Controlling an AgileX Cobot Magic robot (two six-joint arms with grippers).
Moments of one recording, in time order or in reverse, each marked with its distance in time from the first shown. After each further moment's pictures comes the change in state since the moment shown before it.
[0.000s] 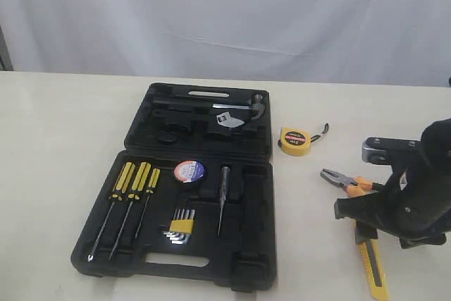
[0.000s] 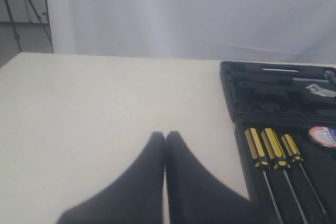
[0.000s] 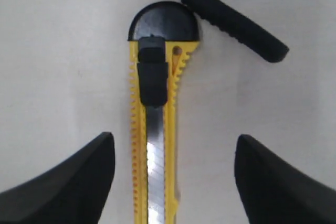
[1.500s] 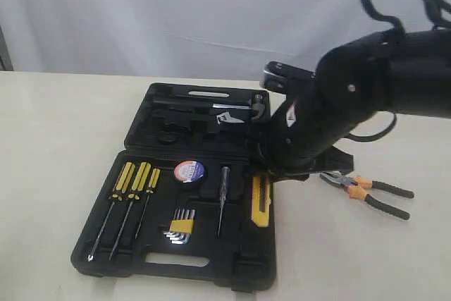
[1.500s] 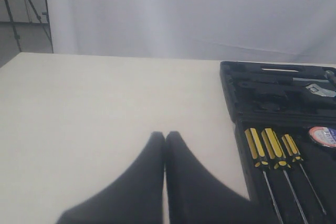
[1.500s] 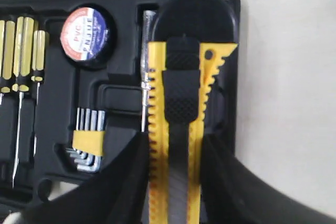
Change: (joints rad) left arm 0.000 0.000 0.000 0.000 0.000 0.000; right arm 0.377 -0.001 -0.357 0.104 0.091 0.290
